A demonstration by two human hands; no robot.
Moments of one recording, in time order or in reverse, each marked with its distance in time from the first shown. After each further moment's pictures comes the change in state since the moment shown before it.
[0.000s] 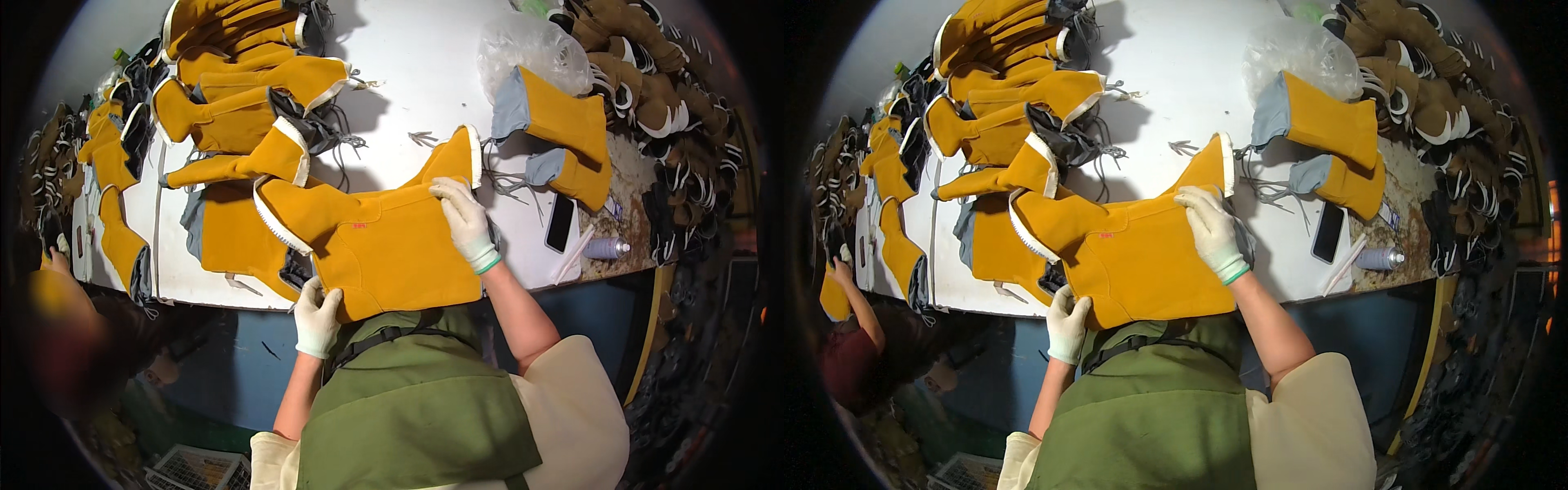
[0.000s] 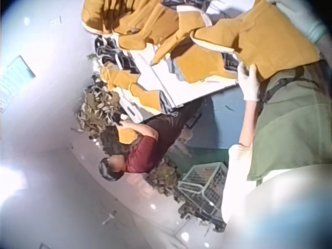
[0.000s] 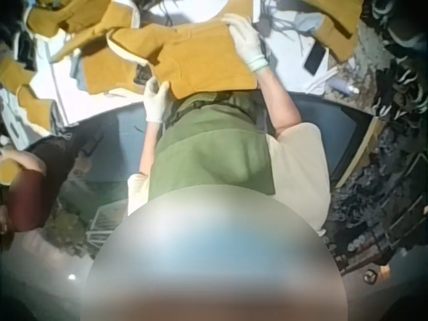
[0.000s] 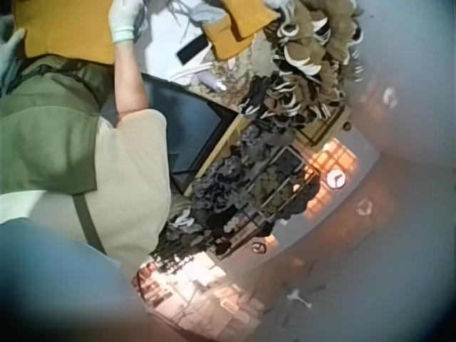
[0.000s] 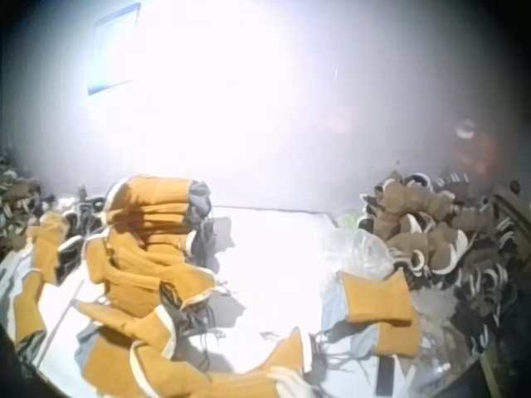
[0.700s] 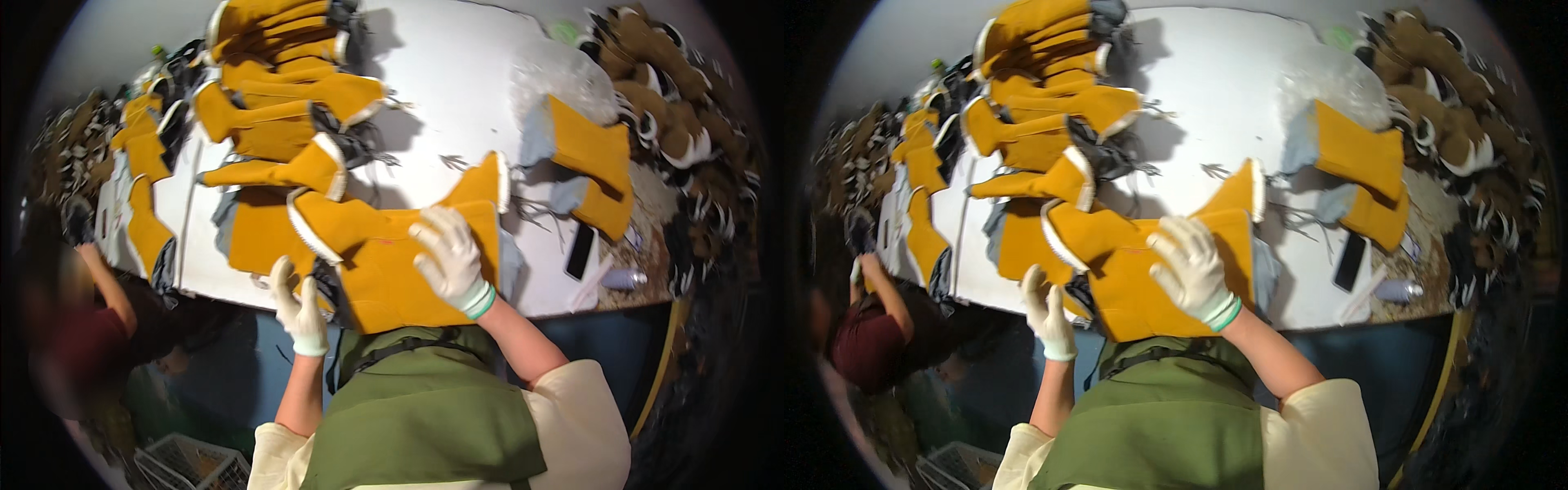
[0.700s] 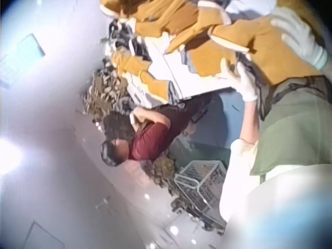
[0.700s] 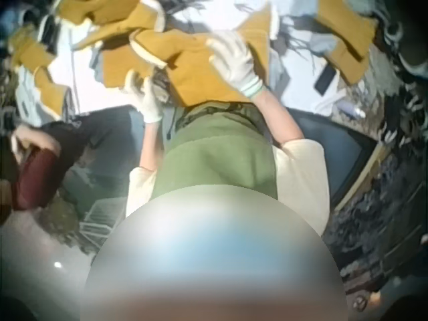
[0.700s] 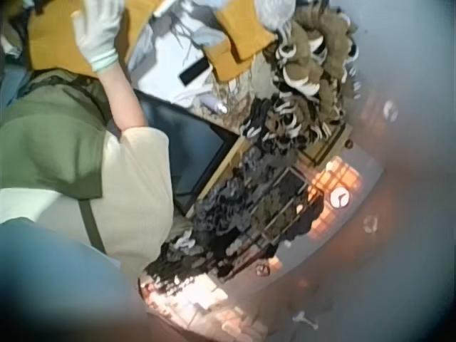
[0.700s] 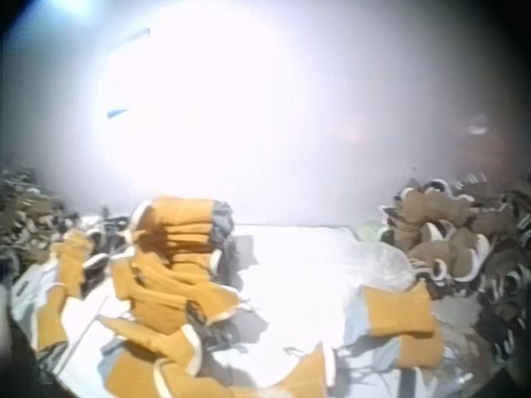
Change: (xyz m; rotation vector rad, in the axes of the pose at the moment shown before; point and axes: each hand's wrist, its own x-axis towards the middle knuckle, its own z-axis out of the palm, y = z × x) left_hand 0.015 0.040 -0.022 0.288 0.451 0.650; right_hand -0.006 -0.059 0.037 -0.345 -0.025 -0.483
